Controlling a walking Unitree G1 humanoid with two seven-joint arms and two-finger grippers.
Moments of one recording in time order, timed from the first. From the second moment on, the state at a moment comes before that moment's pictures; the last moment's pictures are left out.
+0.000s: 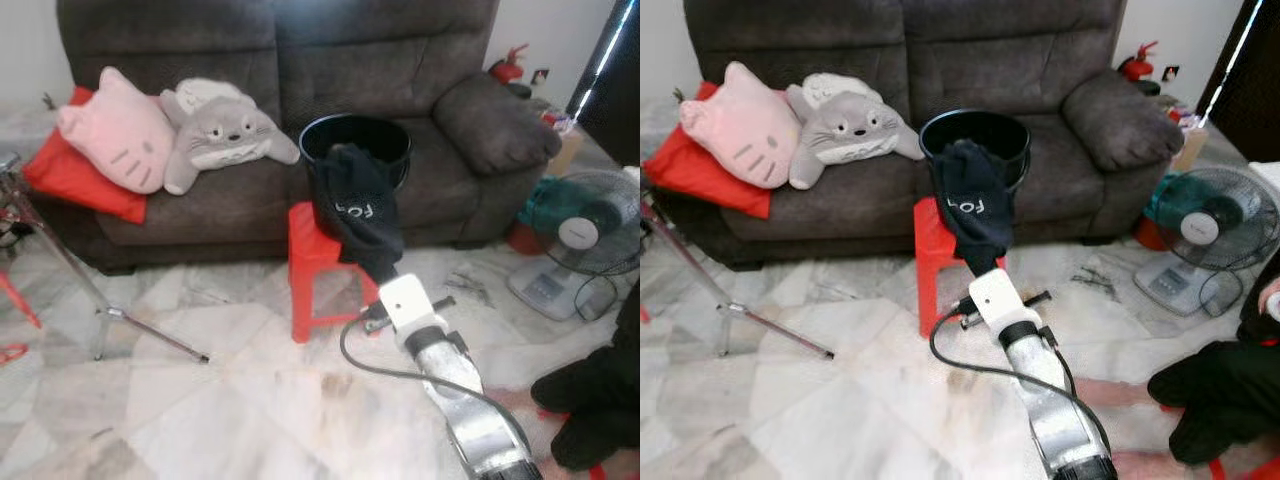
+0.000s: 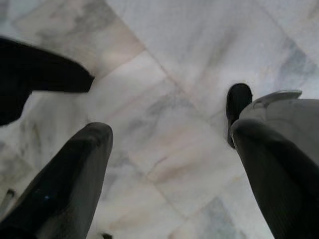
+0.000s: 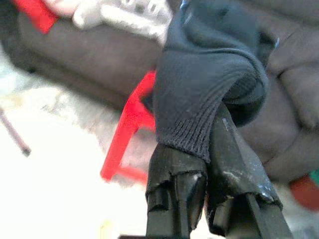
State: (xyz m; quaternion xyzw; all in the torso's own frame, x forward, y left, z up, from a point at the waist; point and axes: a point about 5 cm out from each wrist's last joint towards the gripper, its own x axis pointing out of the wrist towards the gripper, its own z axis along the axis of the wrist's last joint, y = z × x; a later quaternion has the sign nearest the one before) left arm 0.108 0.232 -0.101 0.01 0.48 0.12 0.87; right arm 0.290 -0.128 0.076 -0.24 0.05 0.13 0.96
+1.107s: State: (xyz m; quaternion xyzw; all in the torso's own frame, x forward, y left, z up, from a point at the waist) left arm 0.108 0.233 -0.101 0.01 0.48 0.13 0.87; right arm 0.244 -0.151 -0.021 -0.27 0.30 0.21 0.89
